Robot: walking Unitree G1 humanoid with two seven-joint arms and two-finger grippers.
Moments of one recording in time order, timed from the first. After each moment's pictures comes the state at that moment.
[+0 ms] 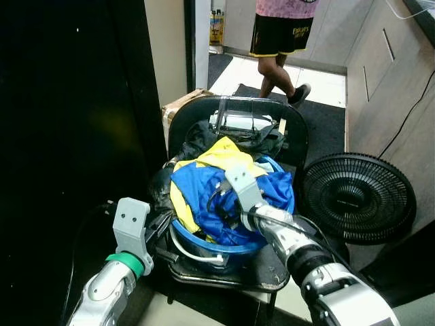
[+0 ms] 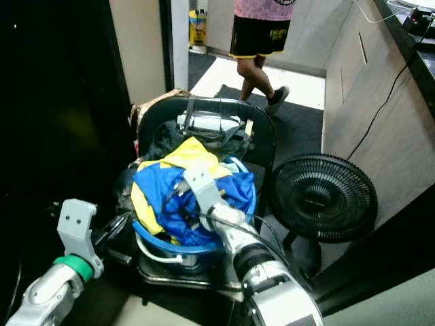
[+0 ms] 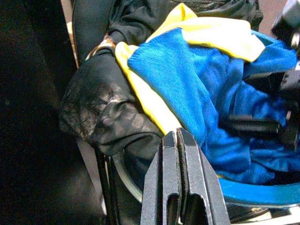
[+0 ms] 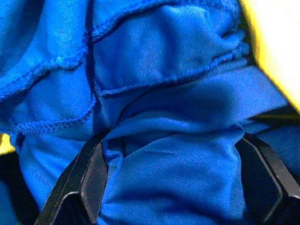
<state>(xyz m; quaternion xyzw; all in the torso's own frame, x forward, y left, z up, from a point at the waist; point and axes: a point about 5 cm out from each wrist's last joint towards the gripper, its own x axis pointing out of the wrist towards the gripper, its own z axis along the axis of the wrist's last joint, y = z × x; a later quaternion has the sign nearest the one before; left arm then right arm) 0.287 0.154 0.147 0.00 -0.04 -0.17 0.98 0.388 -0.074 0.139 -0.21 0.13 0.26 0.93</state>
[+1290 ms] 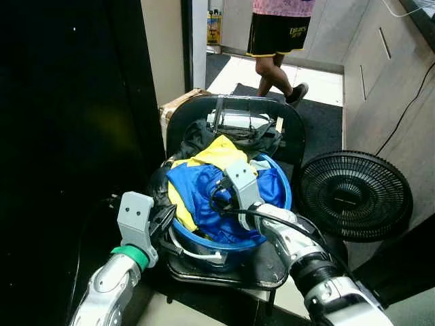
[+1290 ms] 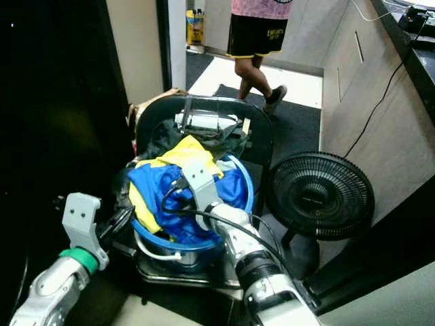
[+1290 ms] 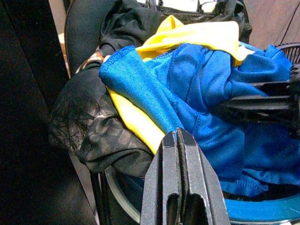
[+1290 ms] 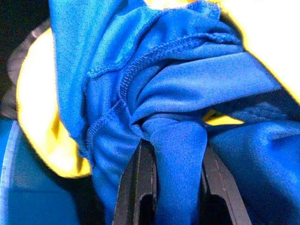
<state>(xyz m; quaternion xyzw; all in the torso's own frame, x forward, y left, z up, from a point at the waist) 0.295 0.148 0.152 -0.01 -0.06 -0.17 0.98 0.378 -0.064 0.169 -0.09 0.08 0.33 0.94</state>
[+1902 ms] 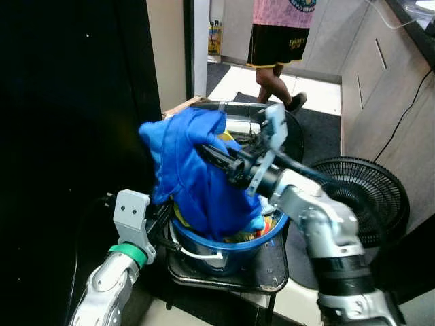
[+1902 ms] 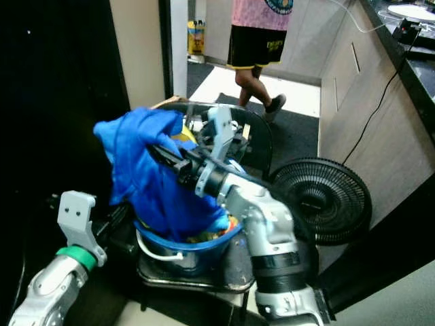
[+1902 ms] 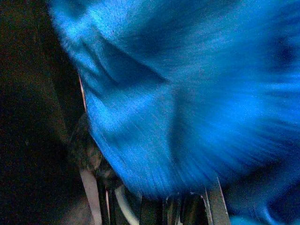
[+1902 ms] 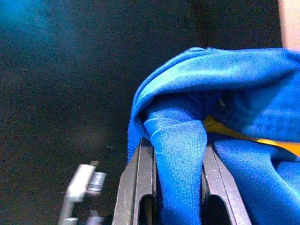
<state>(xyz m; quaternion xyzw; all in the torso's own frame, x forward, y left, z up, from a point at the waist) 0.295 0.153 0.157 -0.02 -0.08 -0.16 0.98 0.319 -0.063 0.290 0.14 -0.10 0.54 0.82</state>
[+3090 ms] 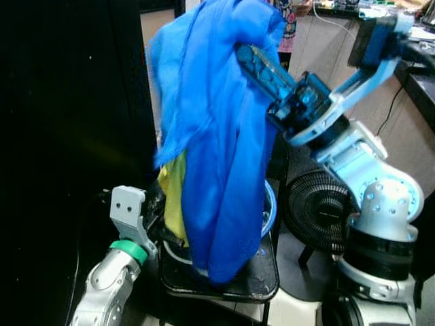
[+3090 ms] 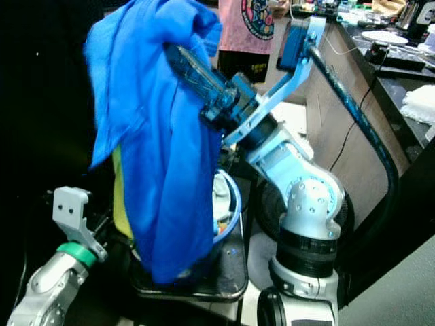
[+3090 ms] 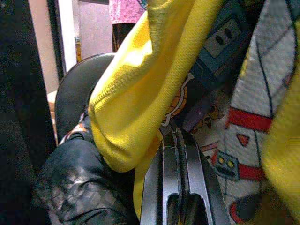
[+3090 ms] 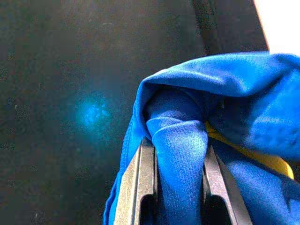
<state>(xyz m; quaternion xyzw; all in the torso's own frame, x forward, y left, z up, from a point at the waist) 0.293 0.147 0.169 -0.05 -0.12 -0.19 0.97 0.290 -0.096 0.384 0.25 -0.26 0.55 0.75</state>
